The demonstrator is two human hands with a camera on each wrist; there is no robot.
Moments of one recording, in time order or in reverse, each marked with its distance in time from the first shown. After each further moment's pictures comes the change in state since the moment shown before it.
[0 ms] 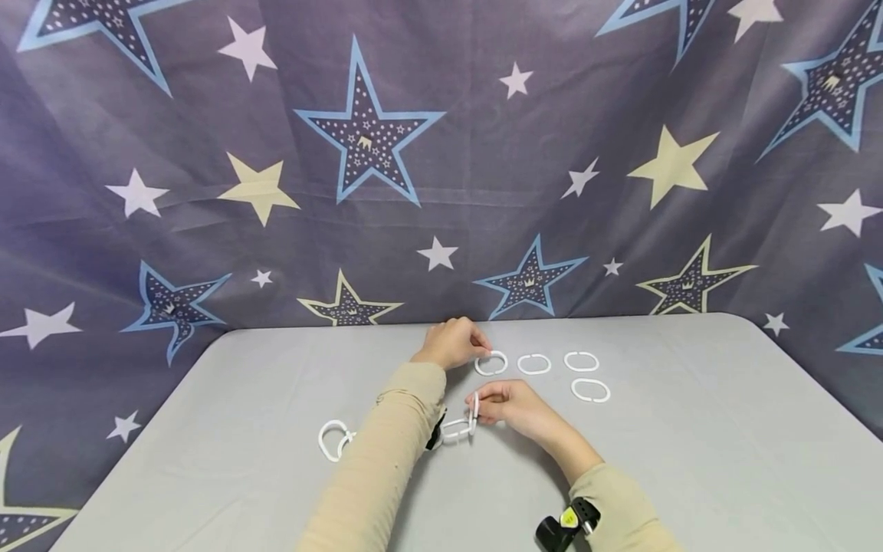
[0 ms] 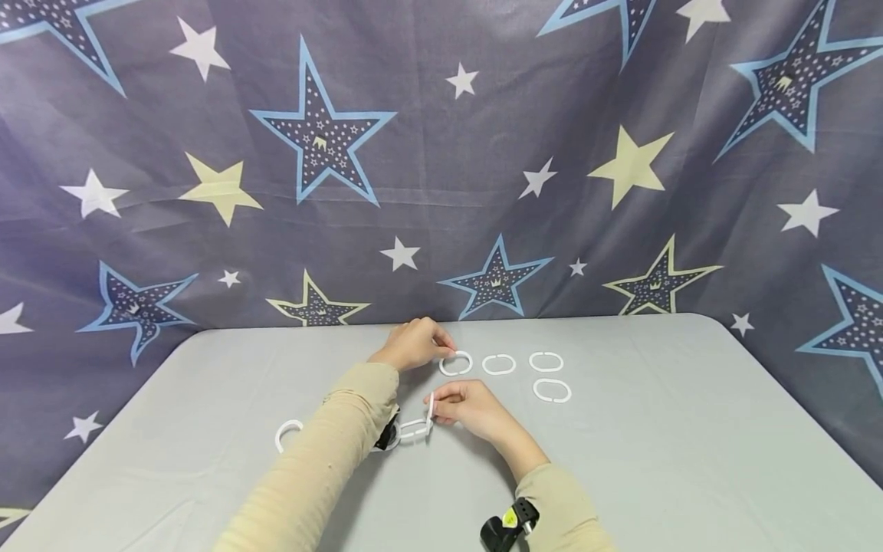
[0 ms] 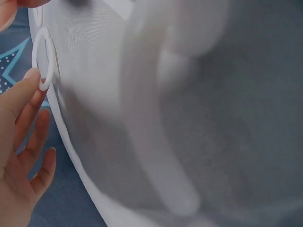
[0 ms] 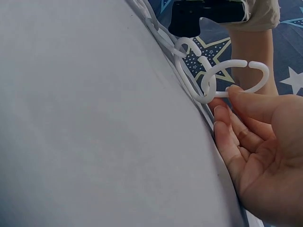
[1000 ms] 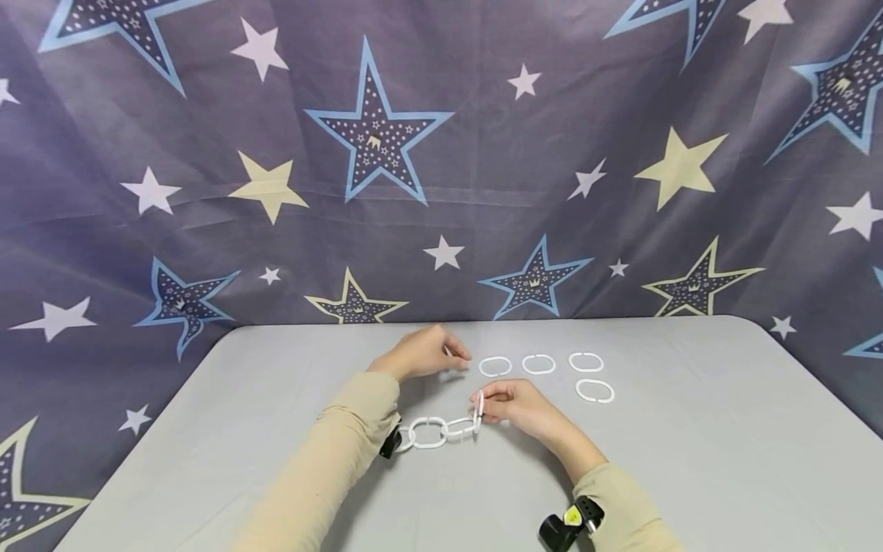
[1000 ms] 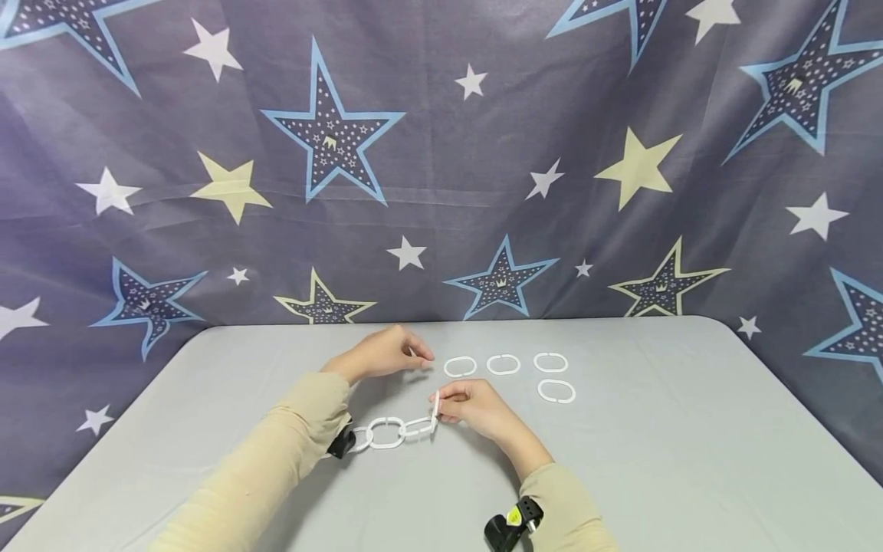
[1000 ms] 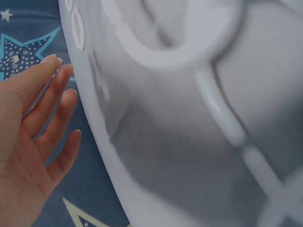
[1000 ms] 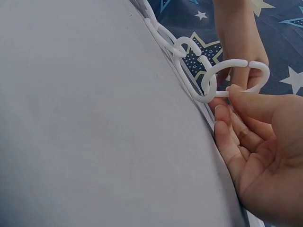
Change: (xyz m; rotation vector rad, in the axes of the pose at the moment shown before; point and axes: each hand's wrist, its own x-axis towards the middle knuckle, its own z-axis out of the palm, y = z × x) left_hand -0.042 -0.032 -0.031 -0.154 -0.136 0.067; right_hand 0.002 0.003 0.000 0.030 -0.004 0.027
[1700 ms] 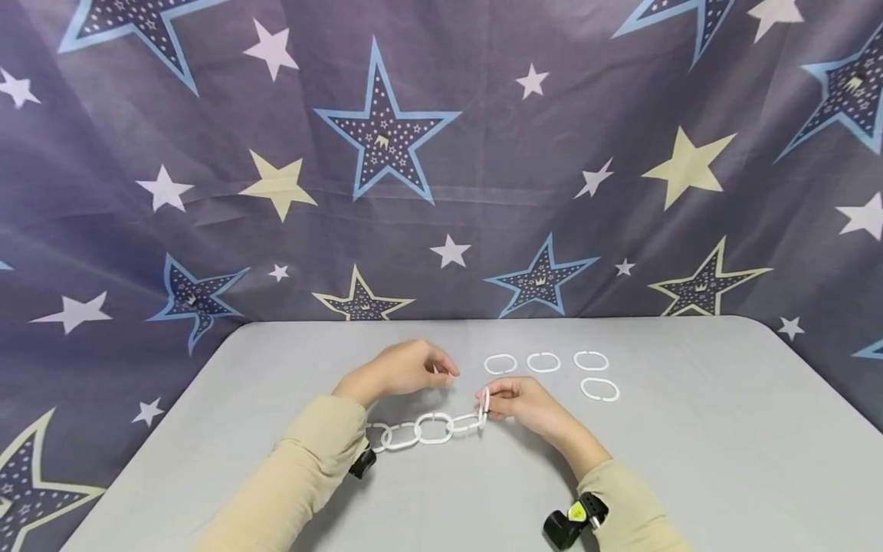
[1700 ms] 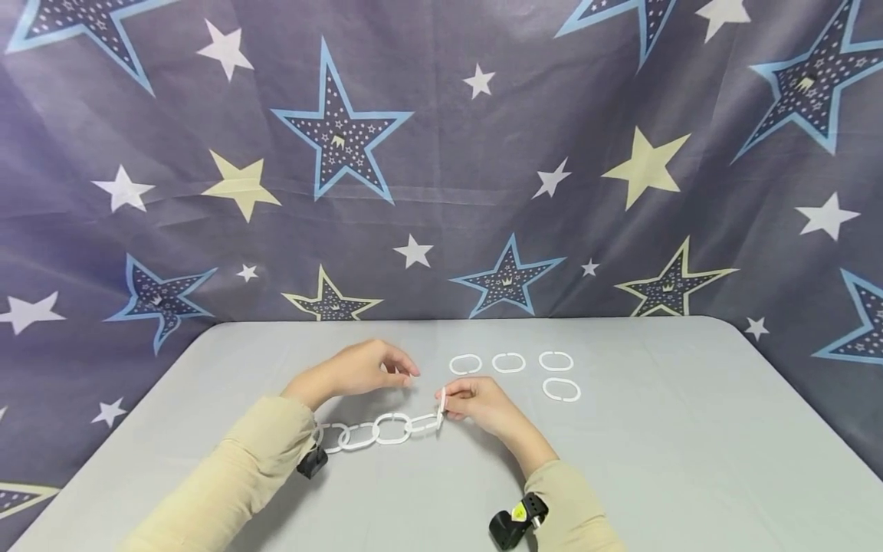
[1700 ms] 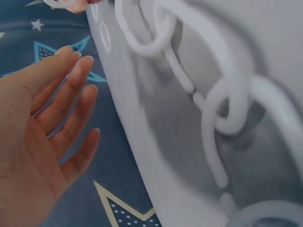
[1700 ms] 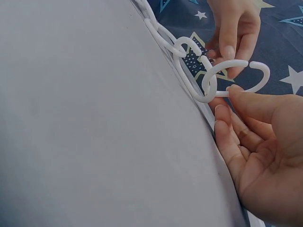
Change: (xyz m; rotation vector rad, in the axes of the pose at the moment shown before) left_hand -0.053 0.003 -0.019 0.051 -0.079 0.101; right_hand -0.001 -0.002 -0.002 -0.015 0.011 0.004
